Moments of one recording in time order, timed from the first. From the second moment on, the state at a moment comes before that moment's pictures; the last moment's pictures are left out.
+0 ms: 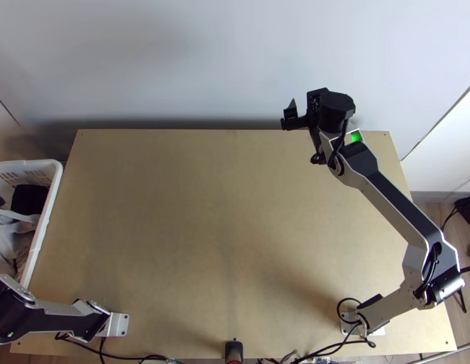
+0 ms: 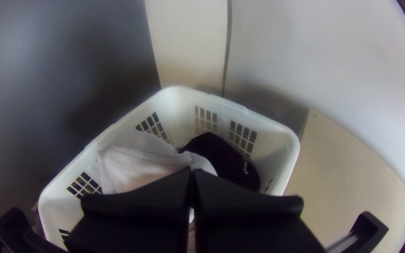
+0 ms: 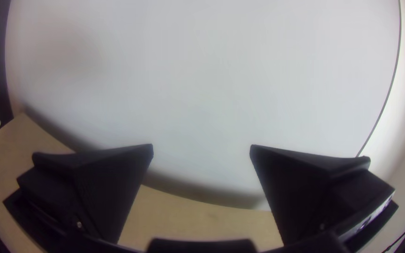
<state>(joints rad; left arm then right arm) 1.03 1.46 1.10 -0.21 0.17 0.23 0.46 1.66 1.57 -0.09 0.41 -0.16</state>
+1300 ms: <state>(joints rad) 0.40 1.35 1.88 -0.63 0.10 -0.13 0.36 1.45 1.31 0.05 0.42 -0.14</state>
